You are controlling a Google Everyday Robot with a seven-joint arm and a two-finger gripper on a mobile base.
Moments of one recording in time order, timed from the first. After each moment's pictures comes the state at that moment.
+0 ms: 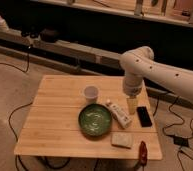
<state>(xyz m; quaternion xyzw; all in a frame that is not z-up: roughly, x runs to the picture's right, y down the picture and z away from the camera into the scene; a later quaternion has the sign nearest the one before) 0.184 0.075 0.723 -0.37 0.01 -0.02 0.93</state>
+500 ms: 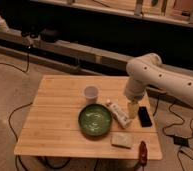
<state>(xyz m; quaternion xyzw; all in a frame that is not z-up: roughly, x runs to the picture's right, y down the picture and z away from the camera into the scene) 0.184 0.101 0.715 -0.32 -0.04 0.02 0.95</state>
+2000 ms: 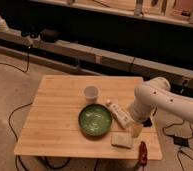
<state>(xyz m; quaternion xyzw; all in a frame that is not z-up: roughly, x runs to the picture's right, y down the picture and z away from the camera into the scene) 0.189 0.185 0.712 -0.33 -0.05 0.04 0.94</state>
